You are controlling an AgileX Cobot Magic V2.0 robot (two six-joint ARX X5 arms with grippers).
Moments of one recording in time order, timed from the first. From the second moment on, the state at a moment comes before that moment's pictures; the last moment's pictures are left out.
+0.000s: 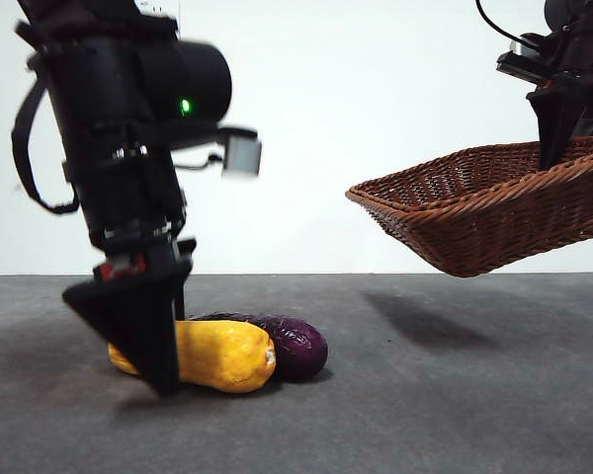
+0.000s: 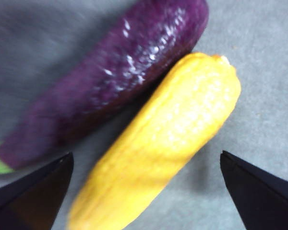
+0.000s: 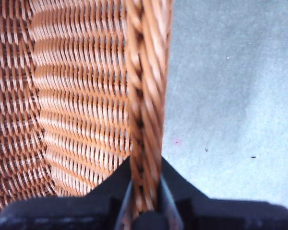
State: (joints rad) left arm -0.63 1.71 1.07 -0.66 0.08 0.67; right arm 0.02 1.86 1.79 -1.26 -0.30 -0.08
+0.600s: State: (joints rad) left arm -0.64 1.67 1.27 -0.88 0.14 0.57; right arm 0.02 1.86 1.79 -1.28 -0.30 -0.08
